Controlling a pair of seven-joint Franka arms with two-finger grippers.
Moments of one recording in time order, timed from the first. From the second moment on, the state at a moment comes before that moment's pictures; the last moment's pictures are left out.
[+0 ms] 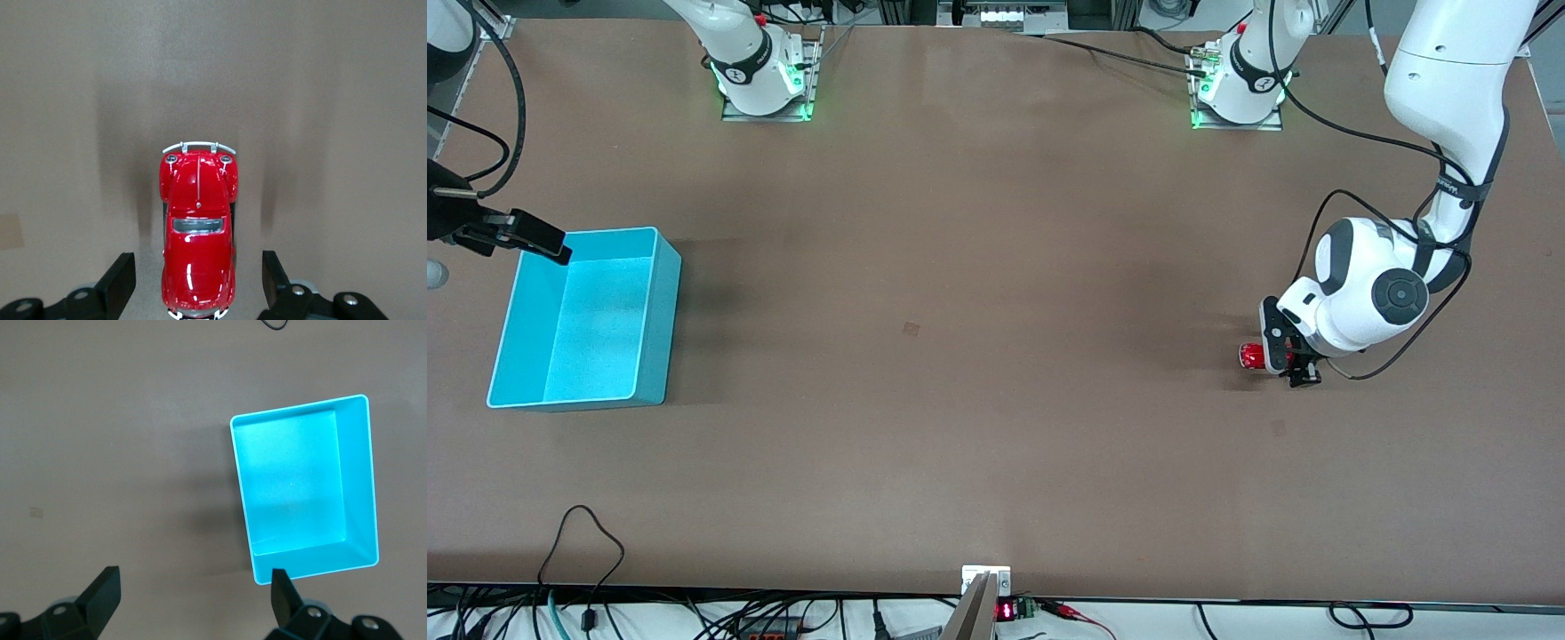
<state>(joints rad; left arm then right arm) 0.05 0.52 -0.05 -2.01 0.08 2.48 1.48 -0.10 0.12 0.08 -1.52 -0.04 1.62 0.08</state>
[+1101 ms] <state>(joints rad) 0.05 0.52 -0.05 -2.01 0.08 2.48 1.48 -0.10 0.12 0.08 -1.52 -0.04 1.62 0.08</state>
